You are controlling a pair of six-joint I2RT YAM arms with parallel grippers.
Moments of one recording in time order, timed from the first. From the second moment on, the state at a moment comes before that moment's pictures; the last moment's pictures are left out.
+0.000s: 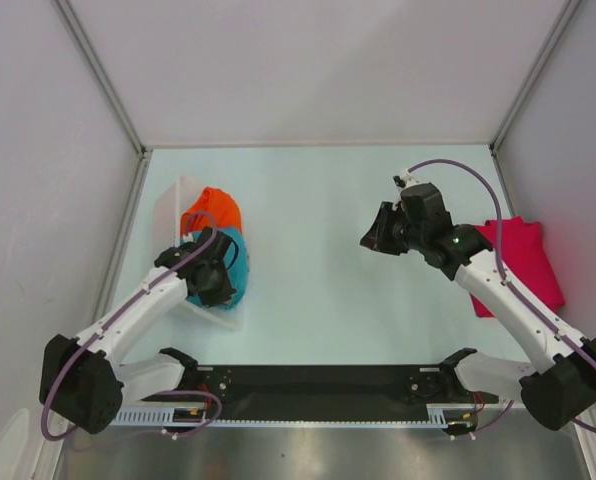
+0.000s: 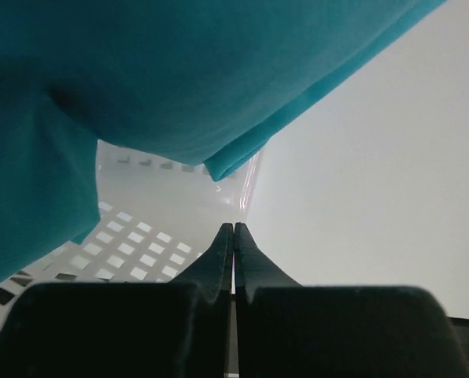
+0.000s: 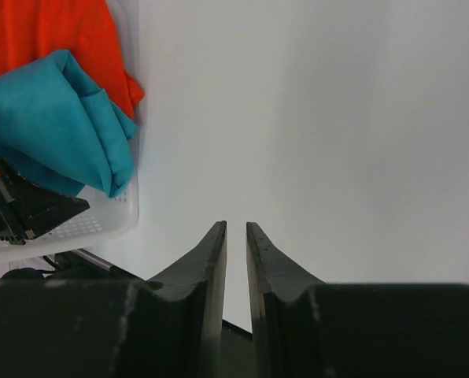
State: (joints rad) left arm -0.45 1.14 0.79 -0.92 -0.11 -0.77; right arm 0.51 1.17 1.09 -0.59 -0.12 0.61
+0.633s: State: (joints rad) left arm -0.05 0.92 0.81 -1.01 -0.01 -0.71; right arm 0.50 1.15 1.07 -0.59 -0.12 0.61
